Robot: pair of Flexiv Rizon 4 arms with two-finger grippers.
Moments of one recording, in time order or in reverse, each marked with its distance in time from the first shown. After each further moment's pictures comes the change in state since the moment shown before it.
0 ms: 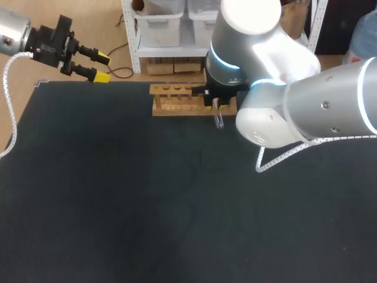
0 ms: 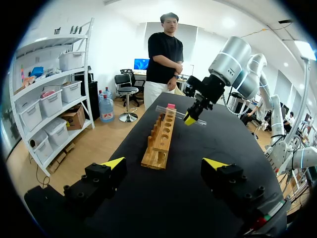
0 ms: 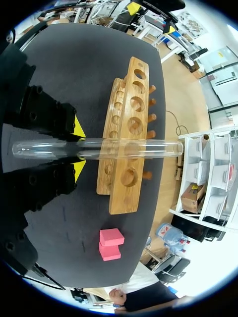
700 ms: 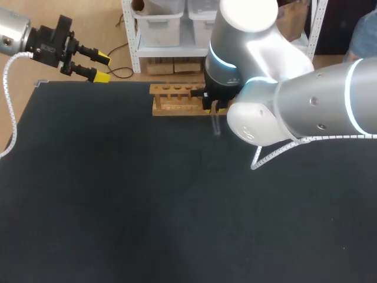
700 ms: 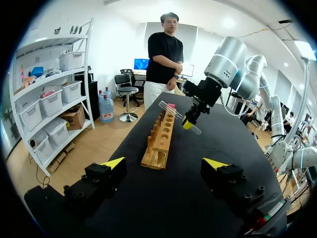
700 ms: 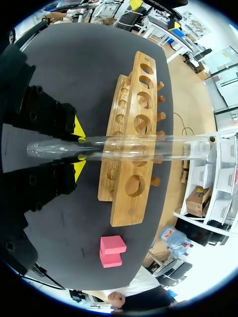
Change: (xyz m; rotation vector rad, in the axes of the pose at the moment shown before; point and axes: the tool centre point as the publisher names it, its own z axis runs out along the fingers) left arm 0.000 0.000 0.000 0.000 0.000 0.000; right arm 0.004 0.002 0.015 -0.015 0.050 -0.010
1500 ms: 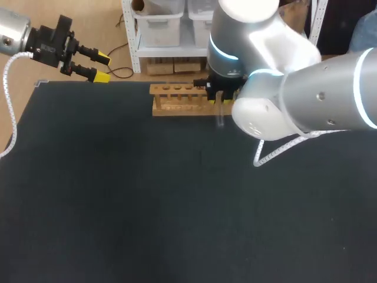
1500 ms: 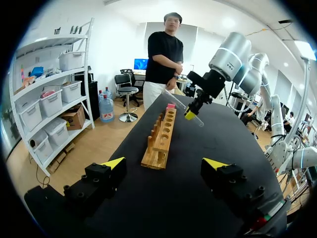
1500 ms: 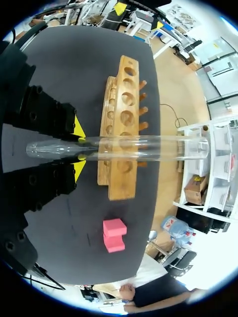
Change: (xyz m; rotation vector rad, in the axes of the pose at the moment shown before) left arm 0.000 0.000 0.000 0.000 0.000 0.000; right arm -0.011 -0.011 -0.040 0.060 -0.061 0.078
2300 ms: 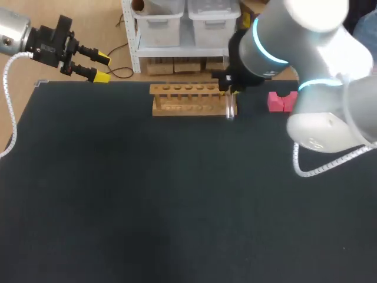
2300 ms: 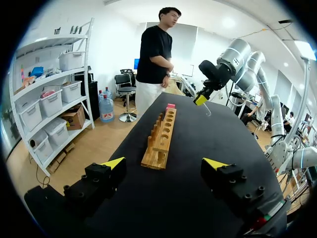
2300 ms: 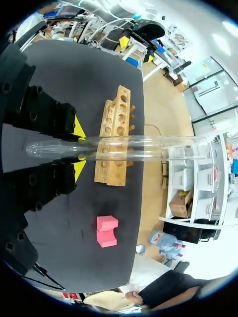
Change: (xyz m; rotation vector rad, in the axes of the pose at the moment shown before) left arm 0.000 0.000 0.000 0.000 0.000 0.000; right arm 0.003 -0.015 -0.051 -0.206 -0.124 -0.034
